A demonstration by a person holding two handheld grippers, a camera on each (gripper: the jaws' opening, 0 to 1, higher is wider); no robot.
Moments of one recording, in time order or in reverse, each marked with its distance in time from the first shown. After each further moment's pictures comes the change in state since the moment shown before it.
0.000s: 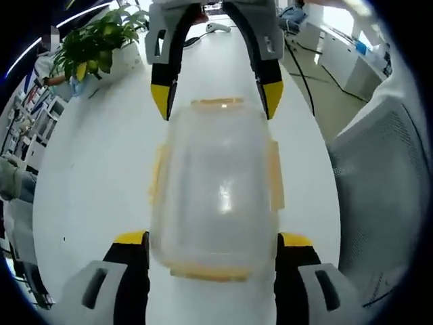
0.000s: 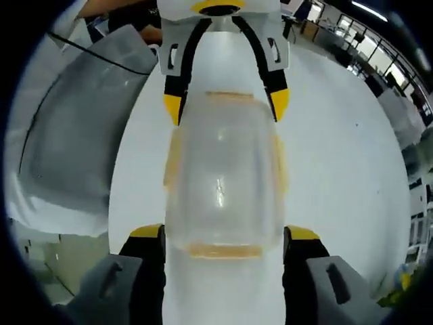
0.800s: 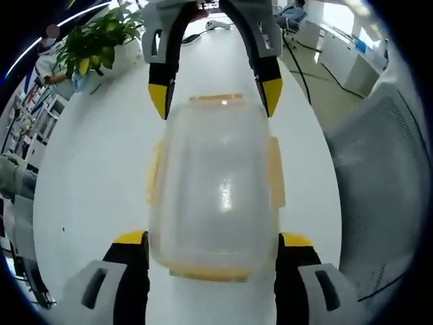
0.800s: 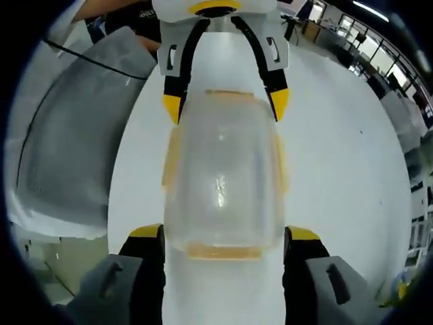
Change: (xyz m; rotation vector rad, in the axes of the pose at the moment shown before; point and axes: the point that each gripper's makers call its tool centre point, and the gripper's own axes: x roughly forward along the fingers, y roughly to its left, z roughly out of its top) left arm -0.013 0.000 -0.030 -0.022 0.006 0.002; right arm 0.013 0.001 0.032 -0.018 -0.007 0.010
